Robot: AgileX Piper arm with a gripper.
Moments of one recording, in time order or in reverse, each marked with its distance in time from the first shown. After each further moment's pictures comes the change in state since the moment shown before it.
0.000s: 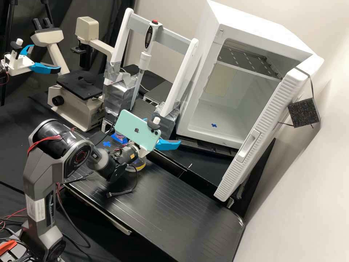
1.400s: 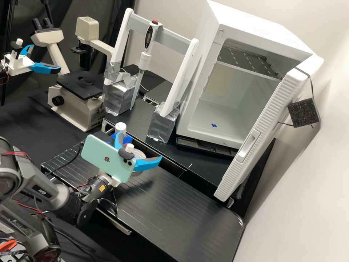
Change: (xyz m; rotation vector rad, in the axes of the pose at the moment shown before) arm -0.141 0.008 0.025 0.035 0.146 -0.021
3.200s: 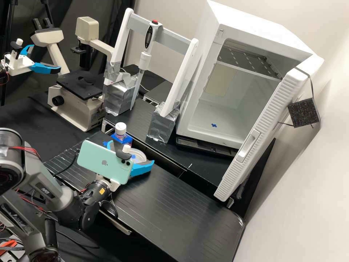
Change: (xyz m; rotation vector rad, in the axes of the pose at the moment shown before) arm -0.006 -0.005 0.012 -0.046 -0.014 -0.141
